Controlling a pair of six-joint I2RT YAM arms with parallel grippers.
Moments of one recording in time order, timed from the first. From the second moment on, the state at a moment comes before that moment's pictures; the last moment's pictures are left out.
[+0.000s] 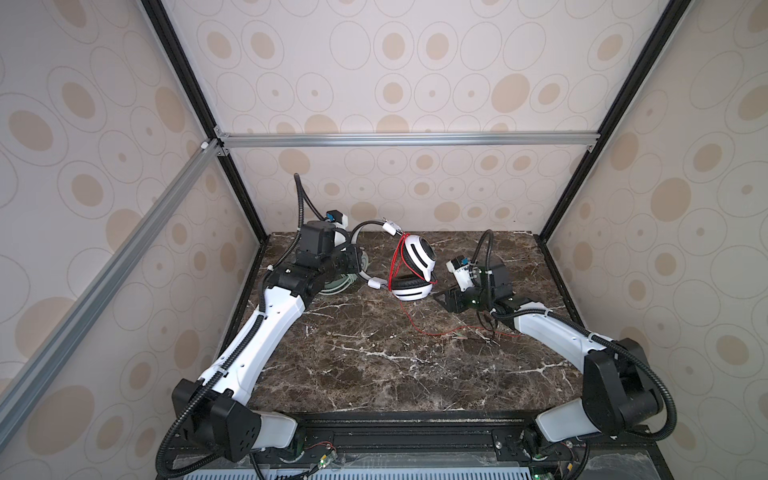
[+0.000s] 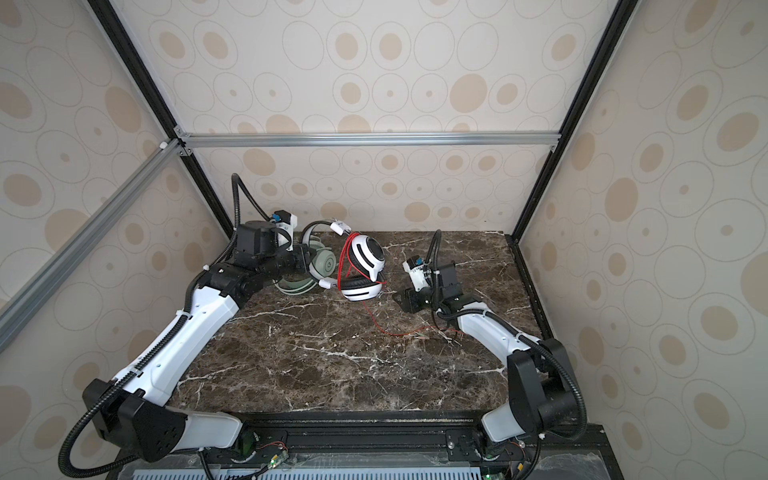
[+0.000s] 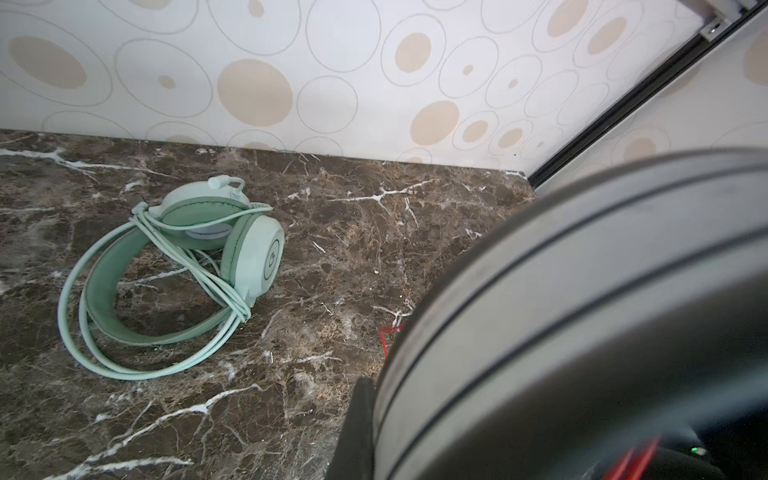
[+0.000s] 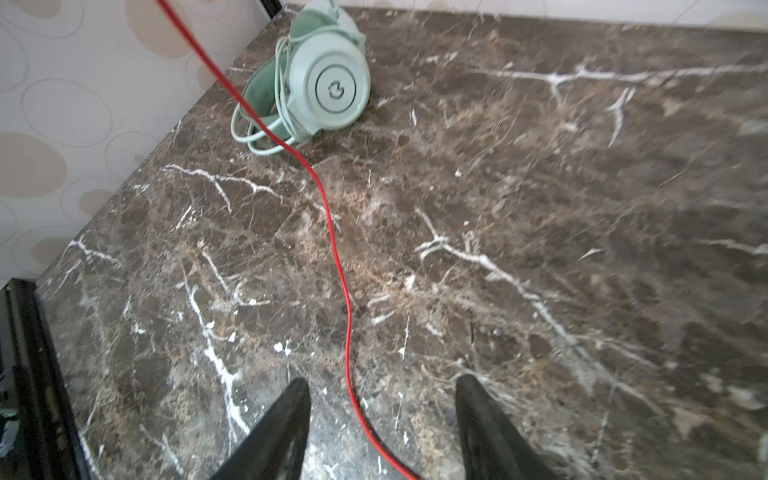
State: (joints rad) left arm -0.35 1.35 1.39 -0.54 0.14 -0.38; right arm 0.35 1.49 0.89 -0.07 -0.45 0.10
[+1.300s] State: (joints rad) left arm -0.34 1.35 1.38 -0.52 0.15 -0.39; right arm 0.54 2.02 1.00 0.45 -0.68 0.34
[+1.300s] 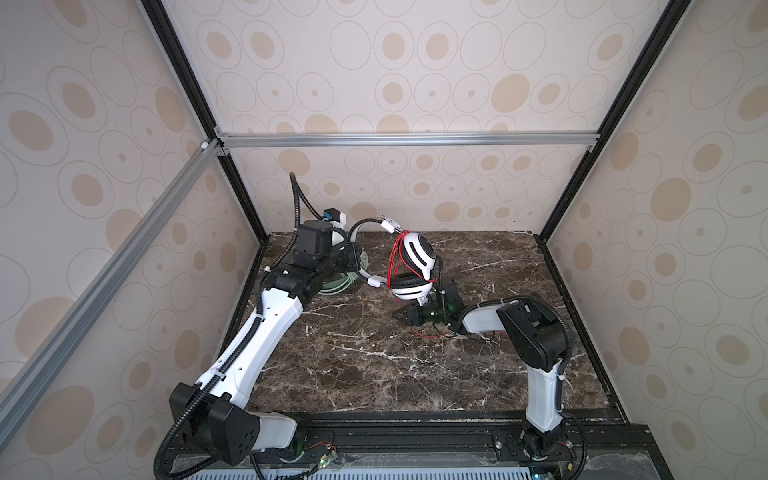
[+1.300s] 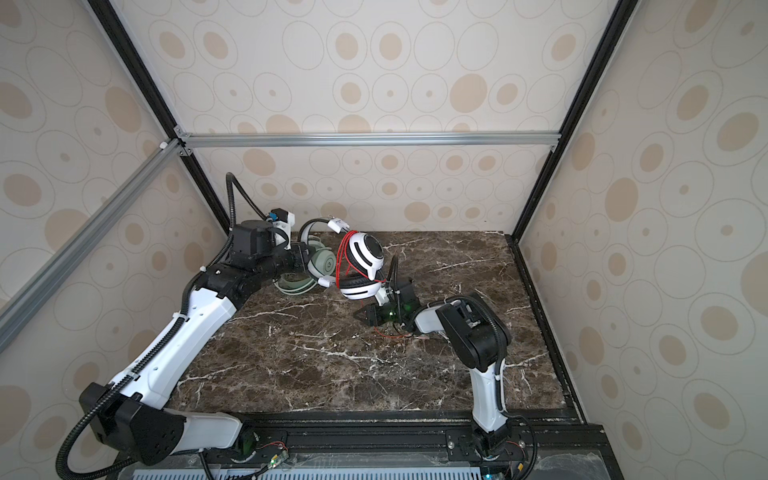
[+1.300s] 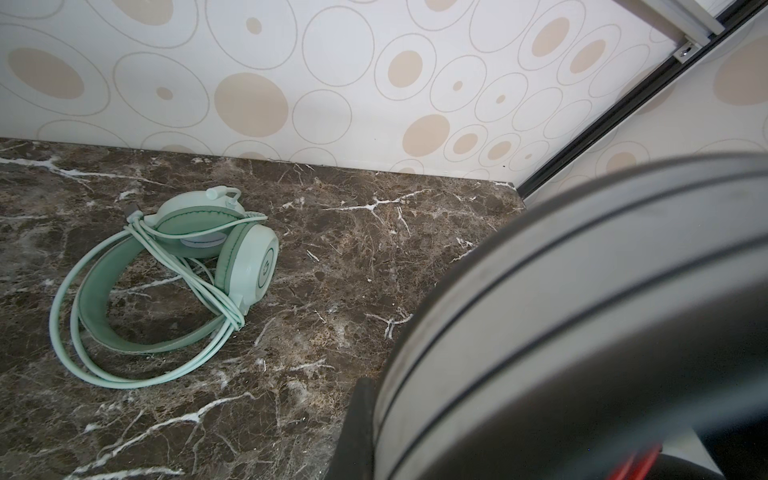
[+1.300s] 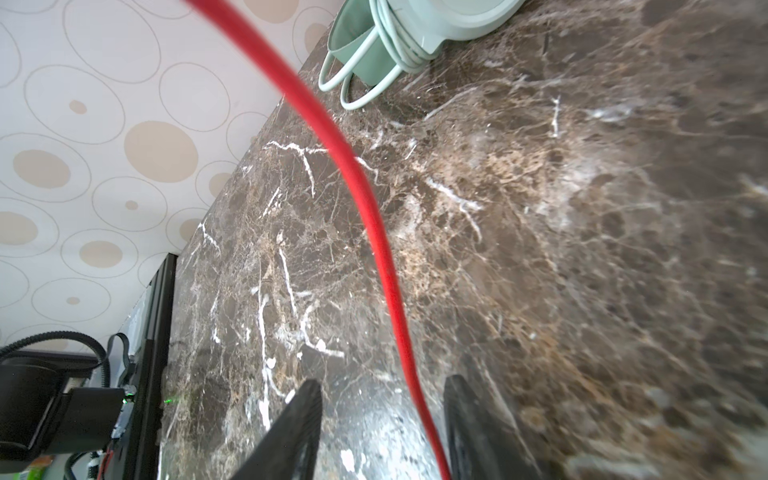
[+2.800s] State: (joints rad) left arm -0.30 1.36 1.38 -0.65 -0.25 -0.73; right arm 1.15 1.45 1.15 -0.51 0.15 -0.16
